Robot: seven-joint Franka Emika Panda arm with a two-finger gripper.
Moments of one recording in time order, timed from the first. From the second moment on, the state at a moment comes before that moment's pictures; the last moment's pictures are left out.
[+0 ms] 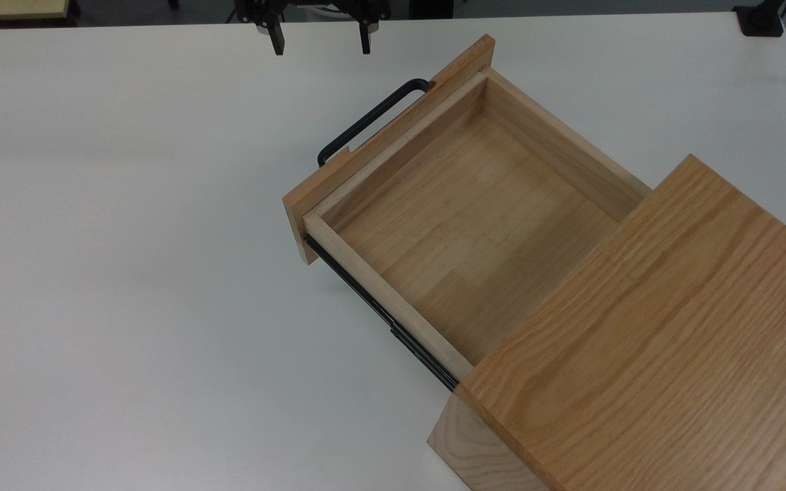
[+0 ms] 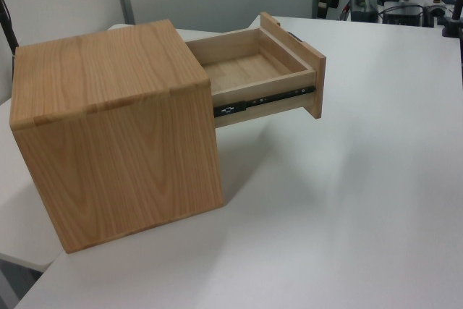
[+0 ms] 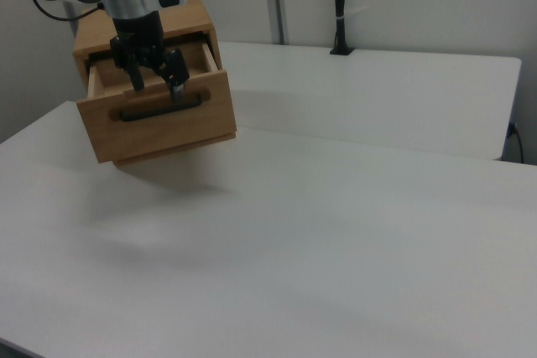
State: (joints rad) arm 0.06 0.04 -0.02 -1.55 0.08 1.69 0.05
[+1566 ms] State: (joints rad) arm 0.03 0.04 -0.01 -1.56 -0.02 1.61 -0.43
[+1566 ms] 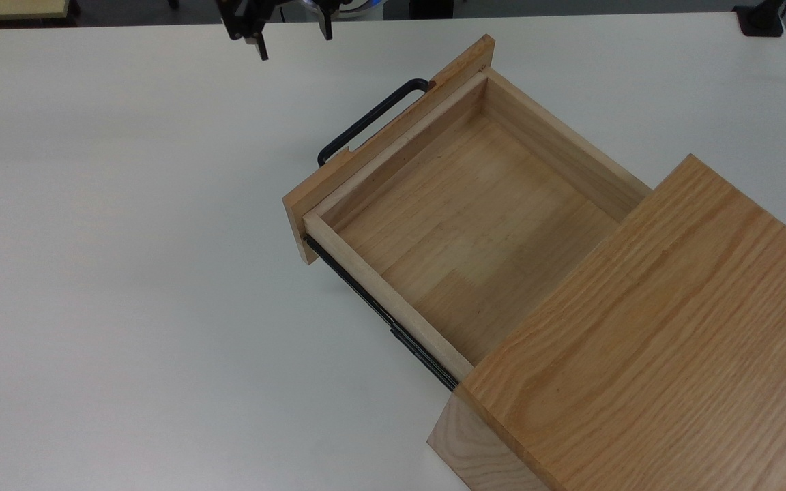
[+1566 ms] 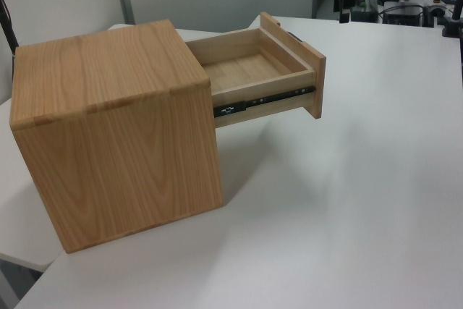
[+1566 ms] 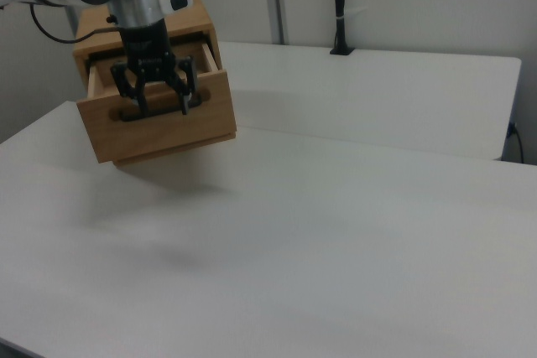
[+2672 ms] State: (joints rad) arm 0.07 0.15 0.06 -1.56 -0.02 1.76 -0.22
